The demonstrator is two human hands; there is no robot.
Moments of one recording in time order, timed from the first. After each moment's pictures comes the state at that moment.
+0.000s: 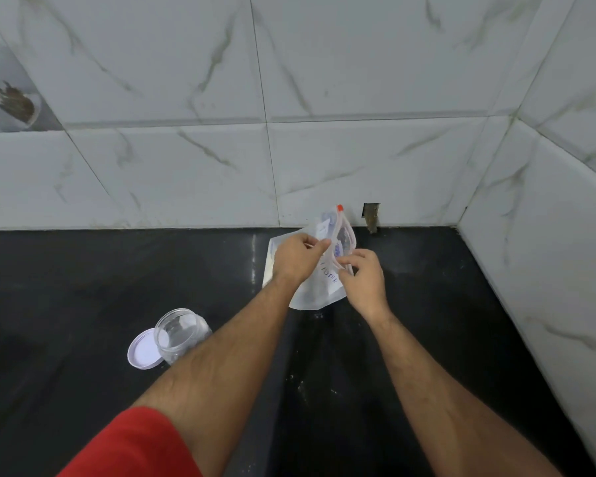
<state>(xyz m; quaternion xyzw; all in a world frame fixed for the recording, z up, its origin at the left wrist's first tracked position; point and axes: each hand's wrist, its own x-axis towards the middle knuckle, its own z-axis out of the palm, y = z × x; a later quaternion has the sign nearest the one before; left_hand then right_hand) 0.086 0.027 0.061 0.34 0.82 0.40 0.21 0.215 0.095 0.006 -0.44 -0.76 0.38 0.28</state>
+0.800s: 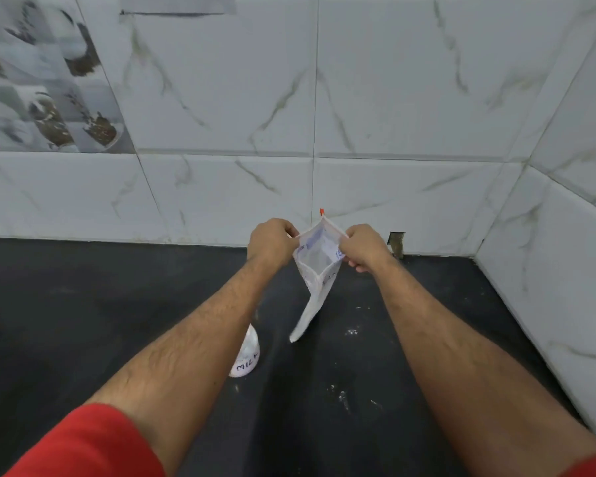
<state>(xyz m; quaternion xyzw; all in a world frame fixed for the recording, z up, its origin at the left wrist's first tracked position) 0.000 -0.071 0.148 0.36 0.85 0.37 0.11 0.132 0.055 0.142 -0.47 -0.80 0.34 0.13</state>
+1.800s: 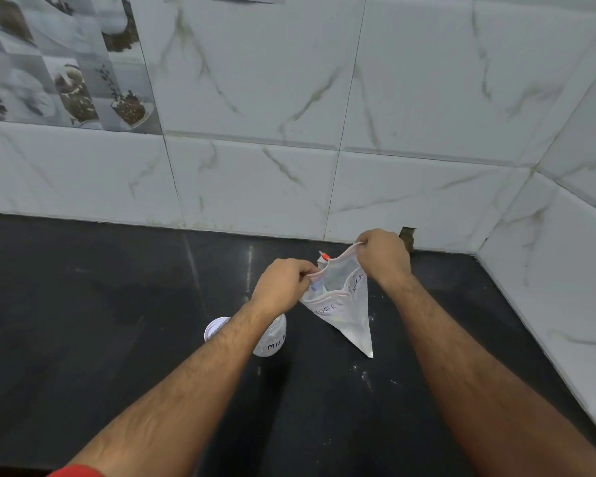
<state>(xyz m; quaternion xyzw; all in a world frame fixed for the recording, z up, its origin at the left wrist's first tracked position) -0.002 -0.165 0.087 0.51 0.79 0.31 0.11 0.135 -0.030 0.147 -0.47 -0.85 0.16 0.17</state>
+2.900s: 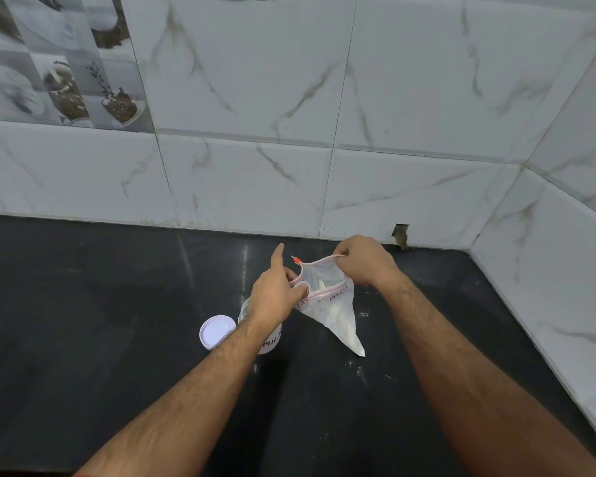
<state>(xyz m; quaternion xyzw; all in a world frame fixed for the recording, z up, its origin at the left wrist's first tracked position) 0.018 -0.179 0.077 0.39 0.80 0.42 0.18 0.136 -0.045 0.149 -0.40 -0.89 0.19 0.07</state>
